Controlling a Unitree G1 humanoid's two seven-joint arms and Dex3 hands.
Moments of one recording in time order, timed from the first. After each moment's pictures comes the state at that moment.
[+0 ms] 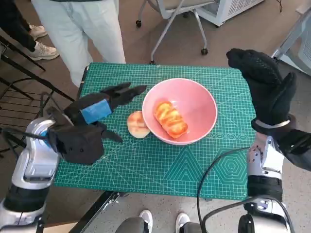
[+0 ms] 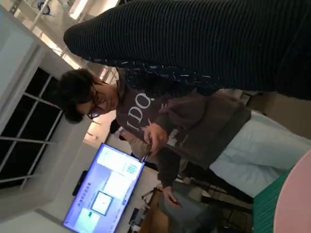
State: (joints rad) left arm -0.48 0.65 -0.12 -0.13 0.30 0.09 -0.67; right arm -0.67 -0.20 -0.24 0.55 0.42 -0.66 0.66
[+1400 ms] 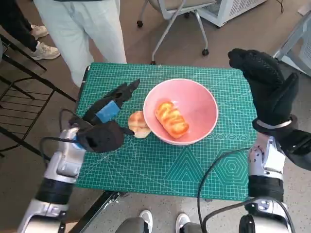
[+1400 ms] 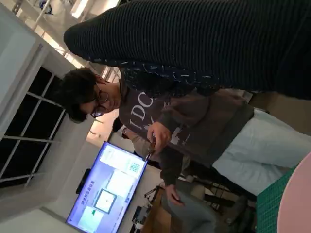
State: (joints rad) left arm -0.50 0.44 -0.17 0.30 0.40 -0.02 -0.26; right arm -0.67 -0.21 -0.24 0.54 0.42 -0.65 0.66
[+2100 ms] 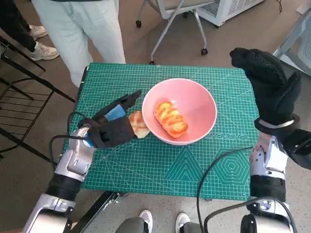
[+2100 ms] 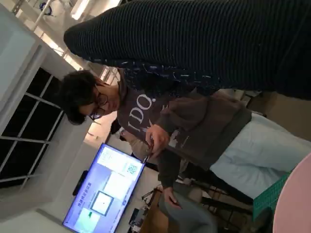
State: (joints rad) left arm -0.54 0.42 -0.24 0.39 0.42 0.11 -0.30; right arm -0.67 -0.22 -0.24 0.54 0.43 -0.65 0.66
